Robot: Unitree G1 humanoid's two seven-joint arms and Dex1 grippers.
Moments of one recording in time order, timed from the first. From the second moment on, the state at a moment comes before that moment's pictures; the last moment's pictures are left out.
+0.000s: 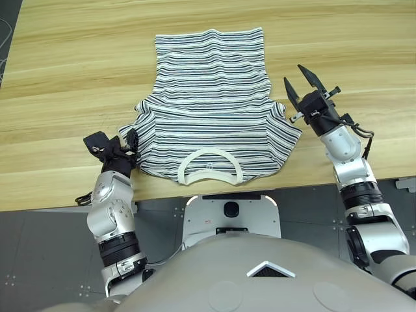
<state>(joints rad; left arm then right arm) 0.23 0.13 0.39 -0.11 -0.44 0.44 -0.11 -0.21 -0.37 0.17 0.48 -0.25 -0.65 0.19</state>
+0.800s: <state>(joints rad) 0.23 0.14 0.32 -0.05 -0.35 0.32 -0.12 -0.22 -0.36 0.17 0.51 -0.25 -0.68 0.18</state>
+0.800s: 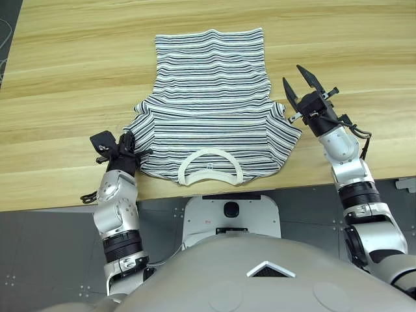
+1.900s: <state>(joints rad) 0.34 0.46 -0.09 -0.06 0.22 -0.16 -0.36 -0.24 -0.33 0.13 0.54 -0.23 -0.72 0.12</state>
